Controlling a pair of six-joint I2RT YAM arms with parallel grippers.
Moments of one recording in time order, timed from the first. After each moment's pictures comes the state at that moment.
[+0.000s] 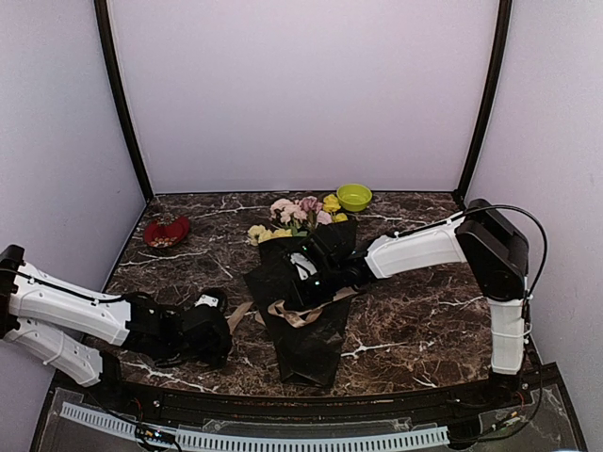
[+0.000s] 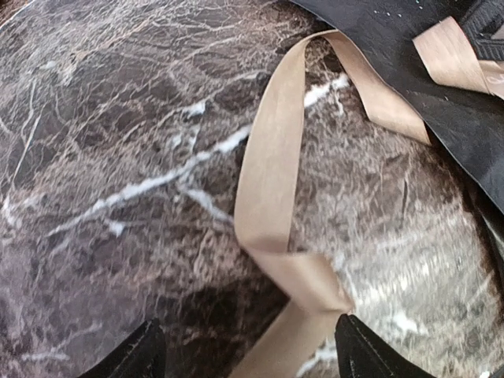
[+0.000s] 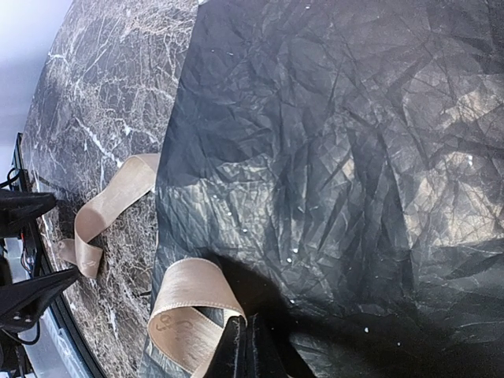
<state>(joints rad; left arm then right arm) -1.19 1.24 0.52 -0.48 -0.46 -0.85 0.95 2.05 1.33 -0.19 -0.34 0.50</state>
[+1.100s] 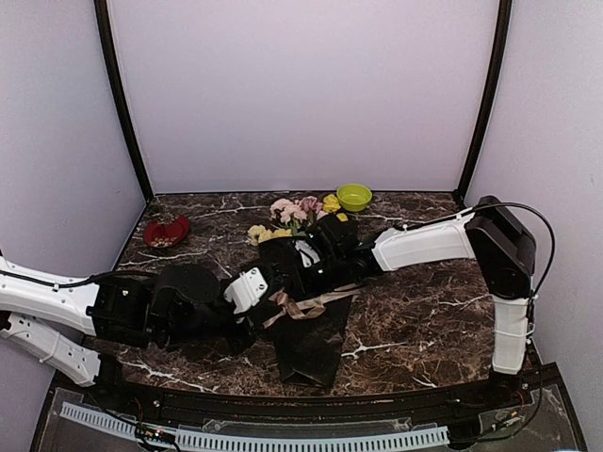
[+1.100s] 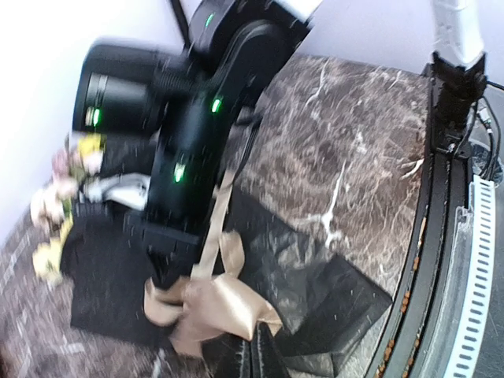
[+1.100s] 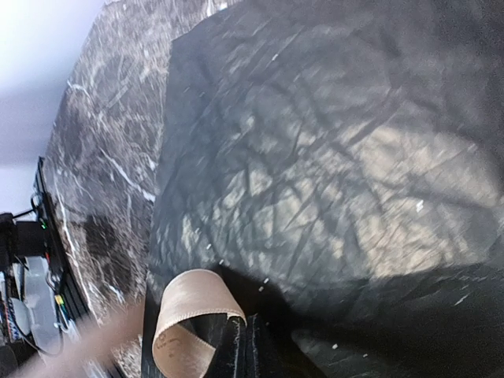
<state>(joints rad) -1.37 1.16 0.82 -0.23 -0.42 -0.06 0.92 2.02 1.33 -0.16 -0.36 0.55</state>
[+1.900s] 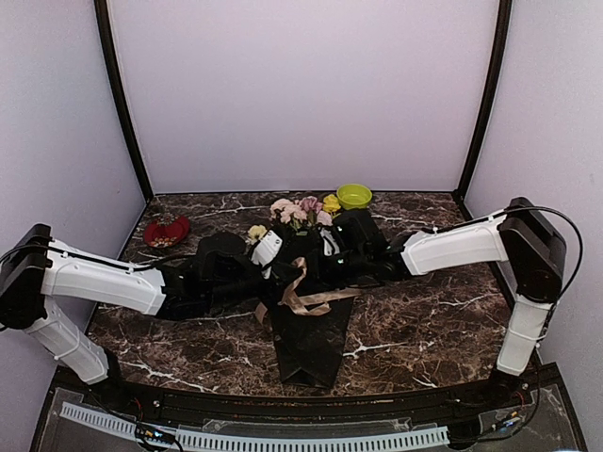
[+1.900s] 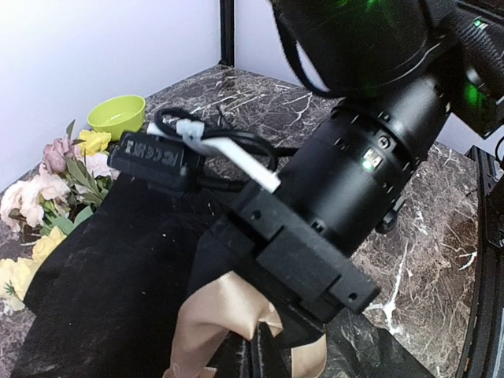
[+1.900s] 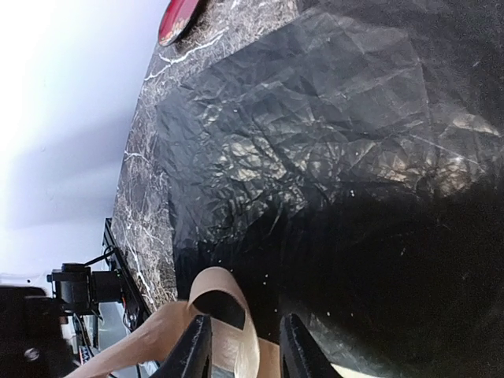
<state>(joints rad) -1.03 1.49 0.78 0.35 -0.09 -0.05 0.88 1.85 1.12 0.08 -0.39 0.81</state>
